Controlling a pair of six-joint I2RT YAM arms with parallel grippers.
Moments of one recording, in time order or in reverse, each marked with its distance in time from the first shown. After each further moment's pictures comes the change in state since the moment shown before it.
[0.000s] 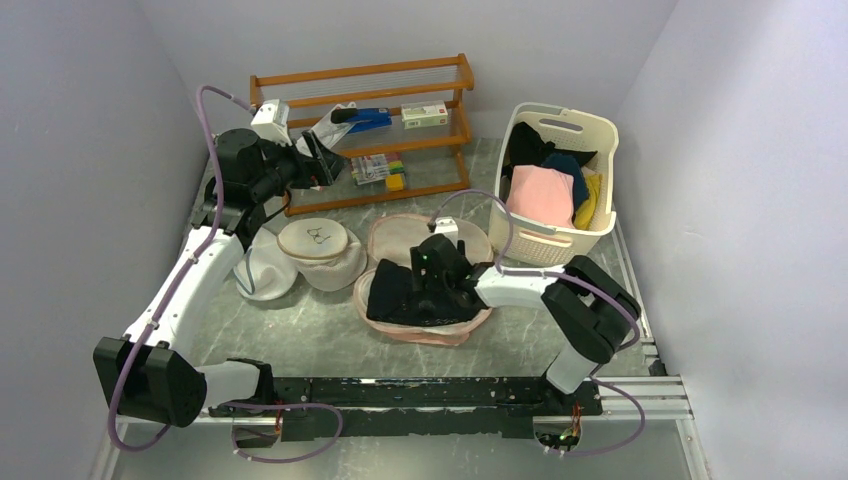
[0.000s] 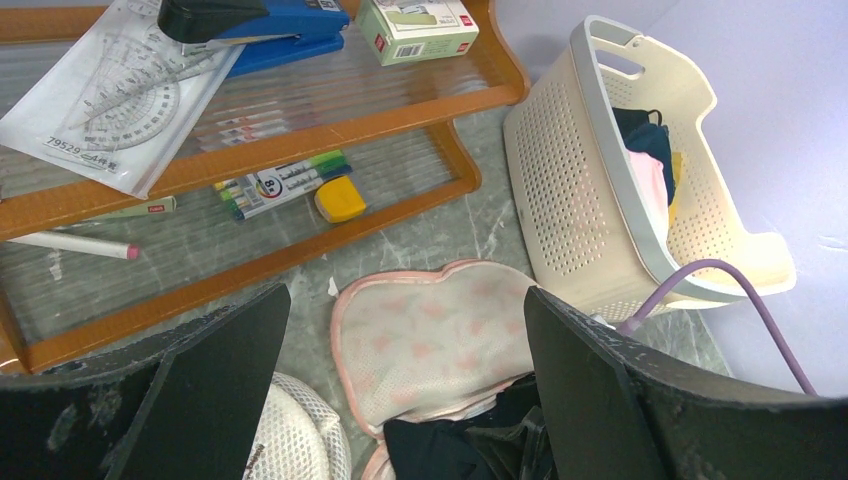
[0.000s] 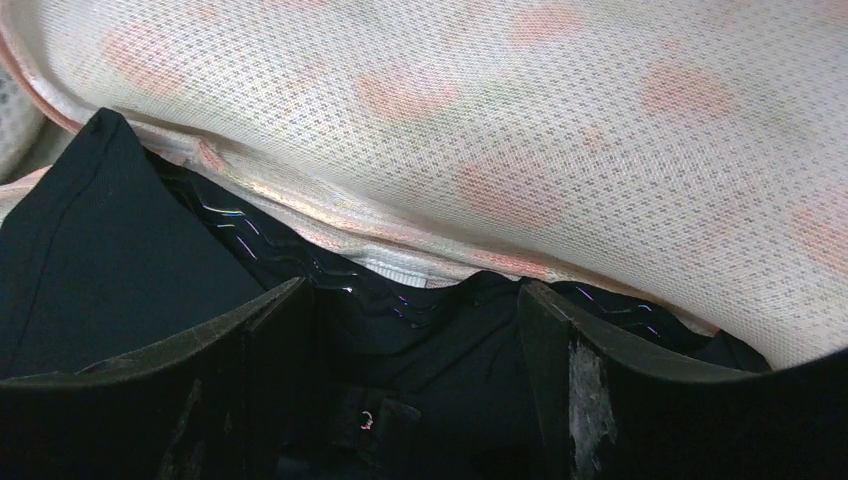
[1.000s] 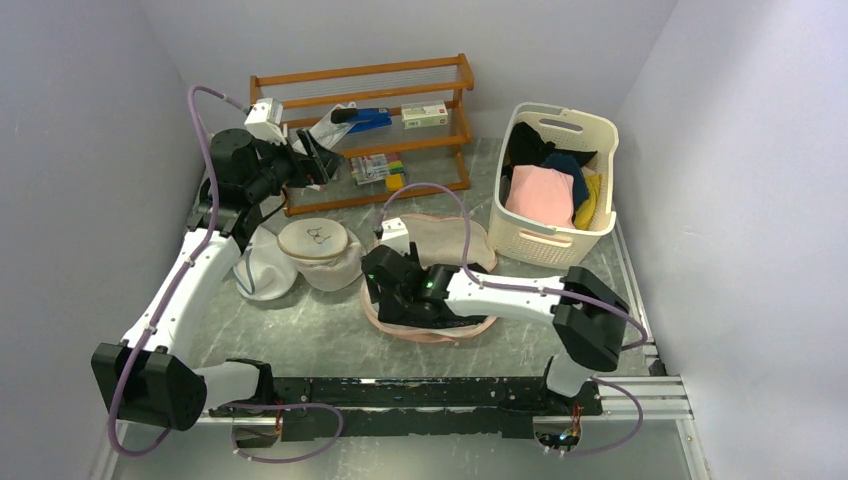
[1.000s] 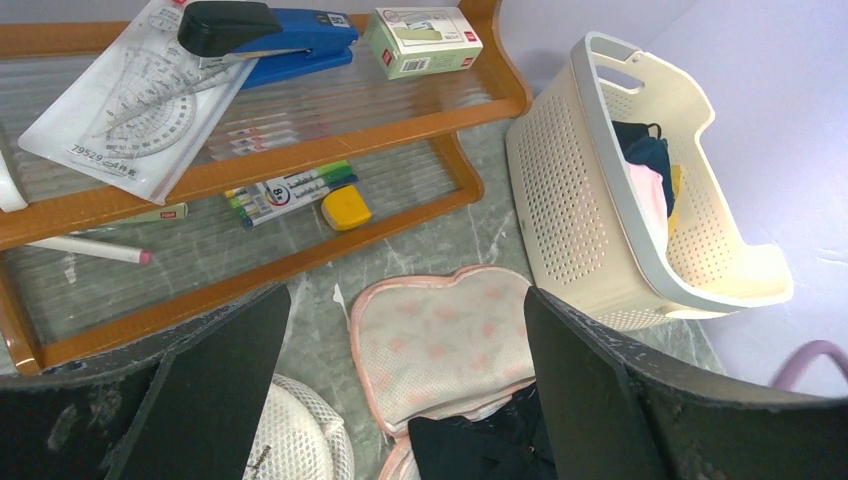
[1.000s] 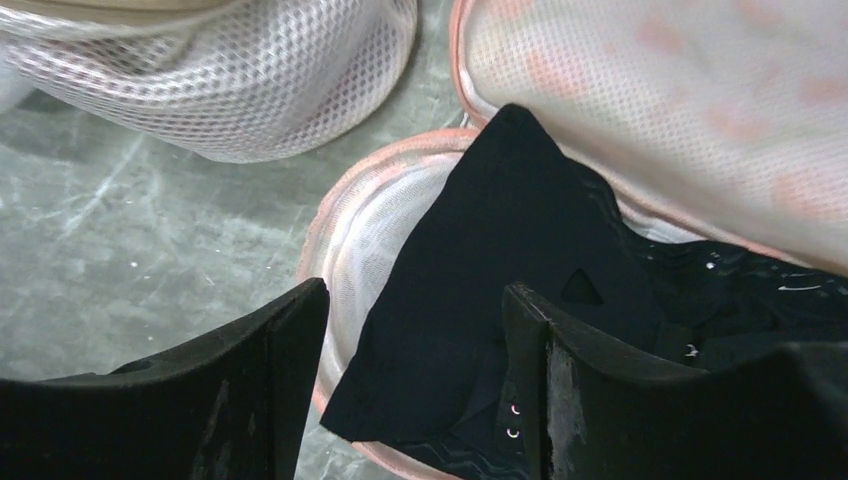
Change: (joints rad) left arm 0.018 -0.017 0.000 0.001 -0.001 -0.002; right arm 0.316 -0.021 0.331 -0.341 0.173 0.066
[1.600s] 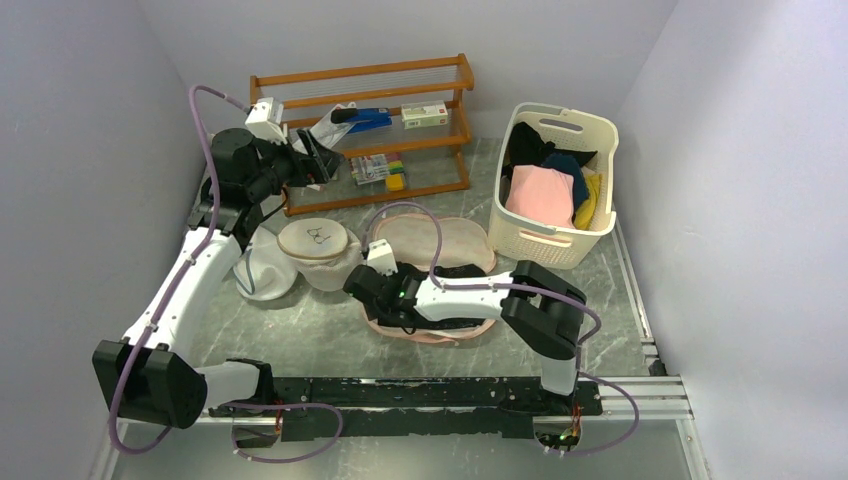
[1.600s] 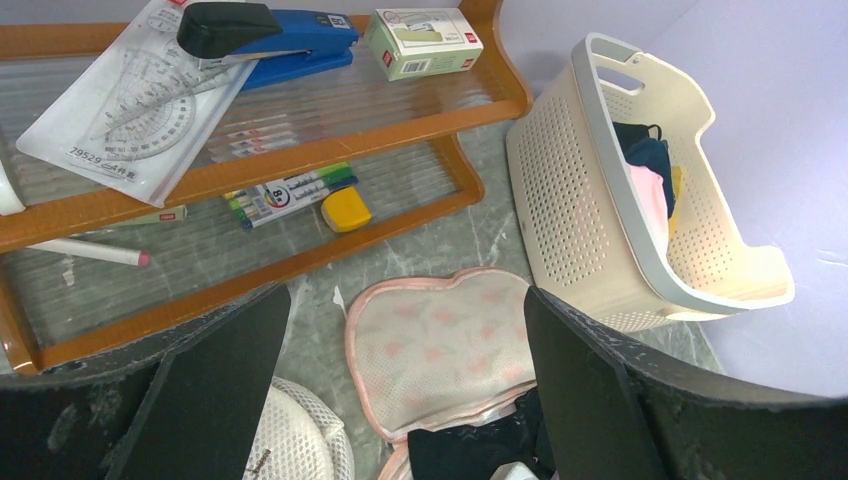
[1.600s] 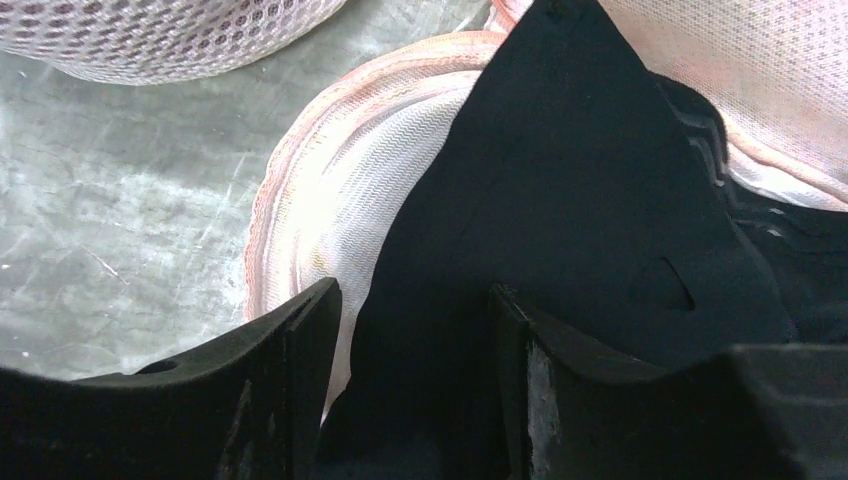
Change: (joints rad) left arm 0.000 0.005 0.000 0.008 0.001 0.000; right arm 0.038 0.222 0.060 -0.061 0.000 0.089
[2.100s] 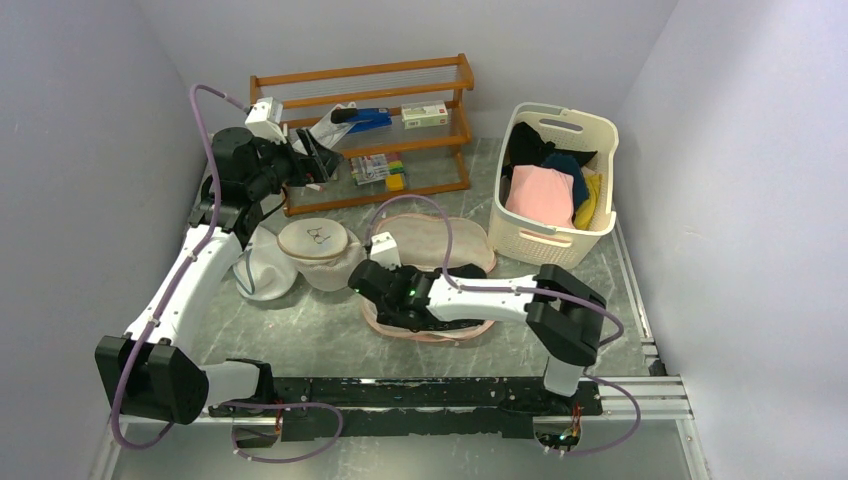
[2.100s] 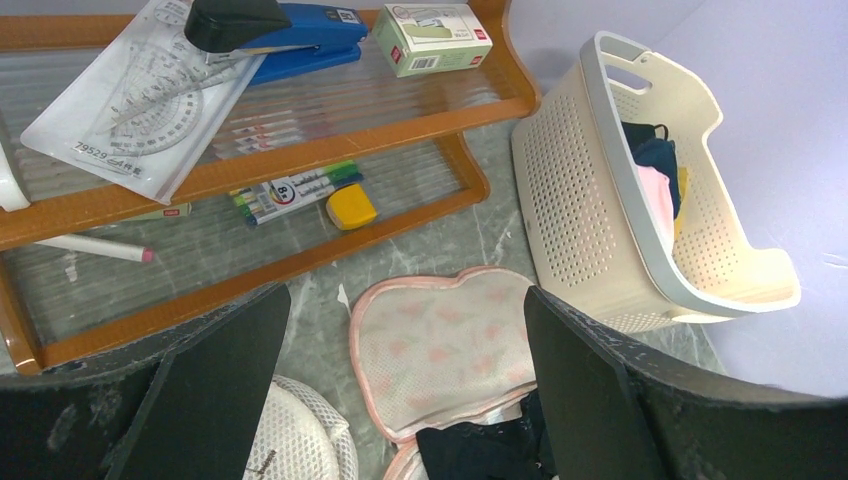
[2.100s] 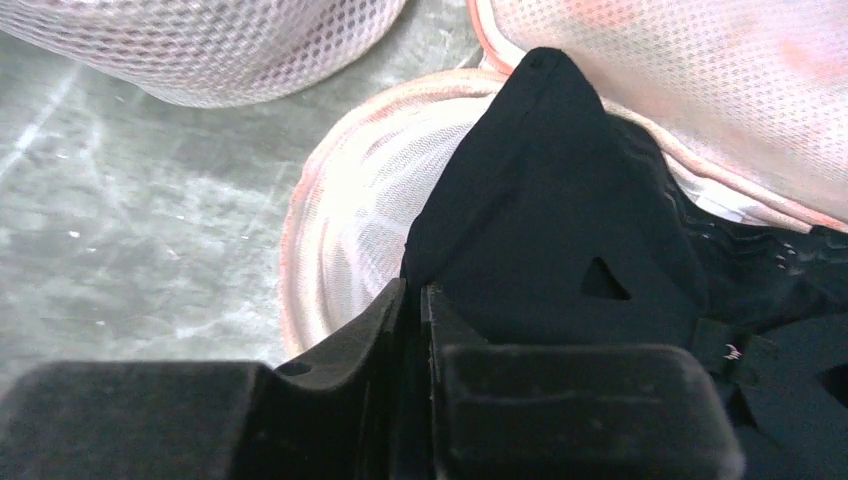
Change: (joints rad) left arm 0.013 0.021 0.000 0.006 0.007 -0.002; right arm 0.007 -0.074 -0.019 -0.002 0.016 -0.029
